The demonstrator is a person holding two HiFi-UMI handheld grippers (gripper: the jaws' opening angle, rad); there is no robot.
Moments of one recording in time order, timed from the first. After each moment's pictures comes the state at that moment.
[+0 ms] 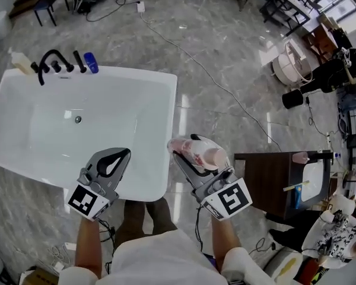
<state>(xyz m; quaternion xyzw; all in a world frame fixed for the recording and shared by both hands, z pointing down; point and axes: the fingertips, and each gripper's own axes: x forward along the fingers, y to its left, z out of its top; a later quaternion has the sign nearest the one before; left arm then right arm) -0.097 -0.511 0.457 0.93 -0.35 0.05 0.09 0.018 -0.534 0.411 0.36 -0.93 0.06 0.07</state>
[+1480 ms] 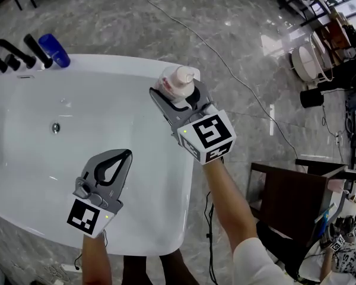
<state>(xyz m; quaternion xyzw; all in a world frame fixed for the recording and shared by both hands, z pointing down) -0.124 -0.692 0.747 0.91 -0.39 0.05 0.13 -0.078 -0.847 0.749 0.35 -0.93 0.03 0.14</state>
